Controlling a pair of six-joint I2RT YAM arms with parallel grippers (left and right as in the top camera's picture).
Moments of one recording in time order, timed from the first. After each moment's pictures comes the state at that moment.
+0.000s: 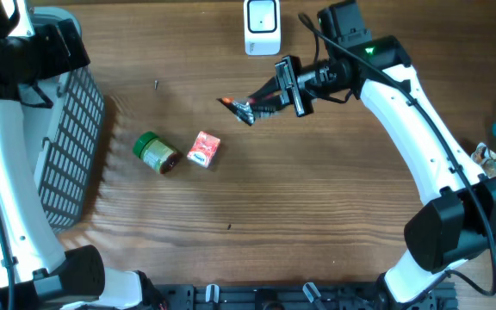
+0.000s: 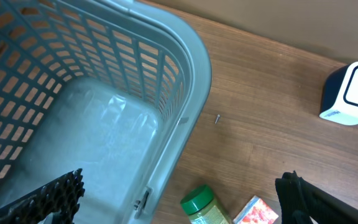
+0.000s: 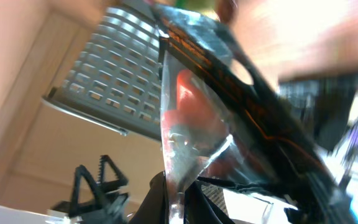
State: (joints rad) left arm 0.22 1.64 2.07 -1.31 0.00 -0.10; right arm 0.33 1.83 1.69 -0.95 -0.99 1.56
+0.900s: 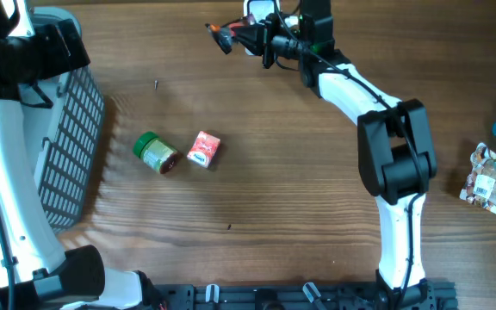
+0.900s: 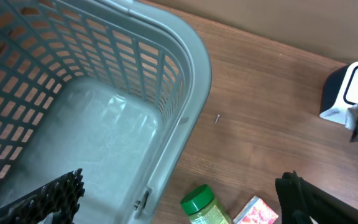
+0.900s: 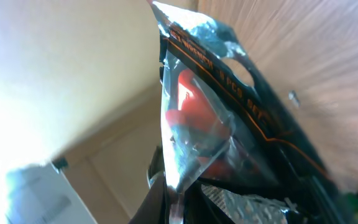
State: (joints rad) left arm 0.22 1.64 2.07 -1.31 0.00 -0.09; right arm 0.31 2.32 1.69 0.37 -0.83 1.89
